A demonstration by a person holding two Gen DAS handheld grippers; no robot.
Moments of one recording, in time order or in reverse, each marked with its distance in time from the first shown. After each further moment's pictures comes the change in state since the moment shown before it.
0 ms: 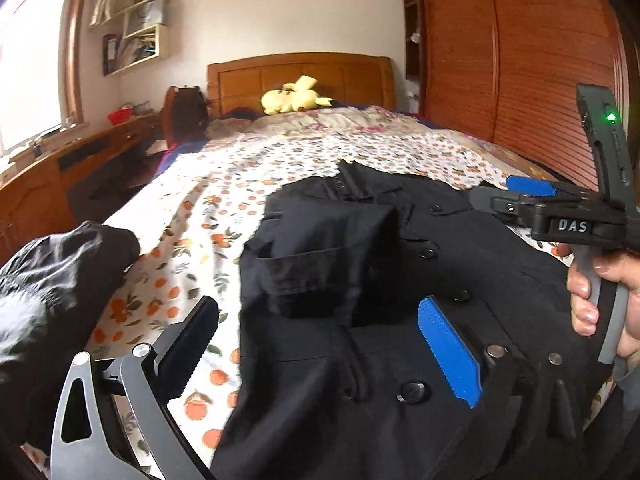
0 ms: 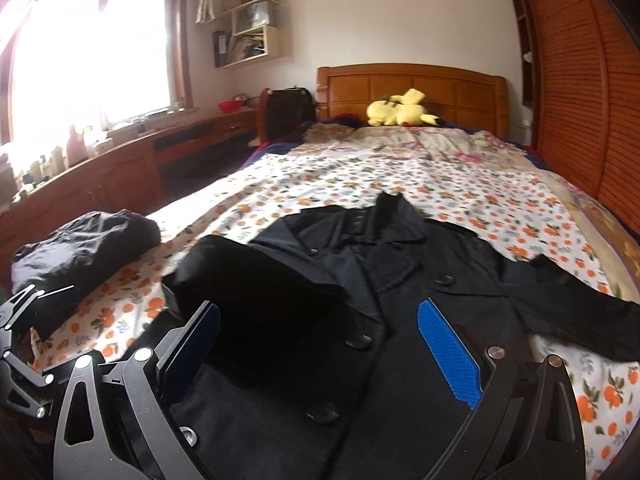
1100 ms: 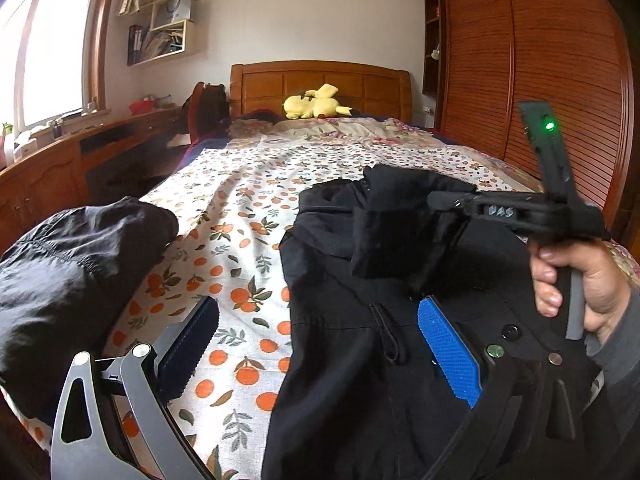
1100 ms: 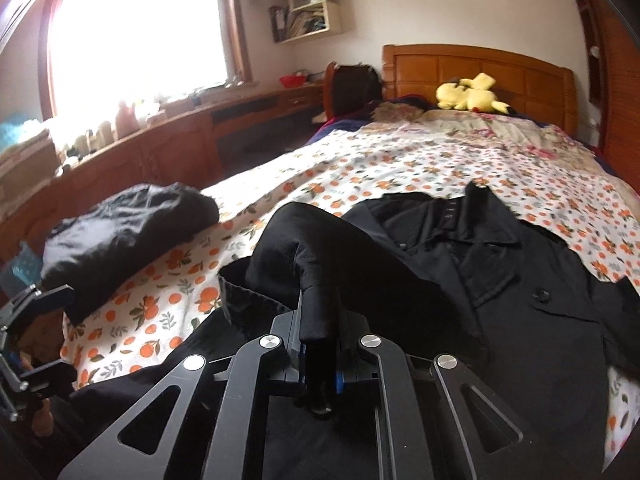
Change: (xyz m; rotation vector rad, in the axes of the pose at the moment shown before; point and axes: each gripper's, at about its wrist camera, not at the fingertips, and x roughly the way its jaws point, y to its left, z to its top) left arm -0.042 0.039 -0.023 -0.057 -0.028 0.016; right arm 0.045 0.037 0.011 -0.057 0.074 0.204
